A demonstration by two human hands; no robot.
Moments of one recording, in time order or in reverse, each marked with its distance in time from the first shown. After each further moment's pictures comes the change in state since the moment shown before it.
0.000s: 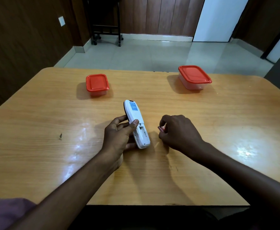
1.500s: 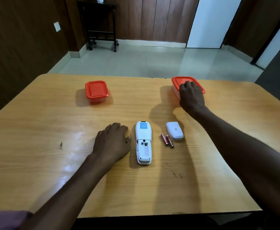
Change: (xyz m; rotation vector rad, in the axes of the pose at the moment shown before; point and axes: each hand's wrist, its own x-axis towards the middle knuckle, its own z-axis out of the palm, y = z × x) left_hand 0.022 0.020 -0.029 1.640 -0.078 0.380; right_hand 0.148 0.096 -0.008 -0.546 0.285 0.085
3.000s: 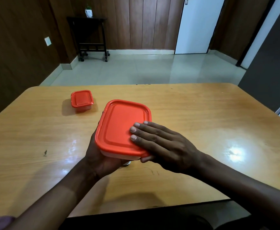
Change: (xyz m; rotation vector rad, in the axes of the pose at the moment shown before) left_hand -0.025 0.042 -0.005 -2.333 -0.995 0.207; right_hand -0.181 -0.024 -0.121 0.637 0.458 -0.837
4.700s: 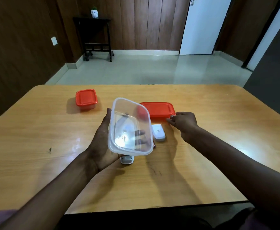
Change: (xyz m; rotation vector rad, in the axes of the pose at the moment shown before) left_hand 0.008 0.013 -0.005 0.303 0.317 0.062; right_hand -0.010 0.108 0.045 0.851 0.437 1.884
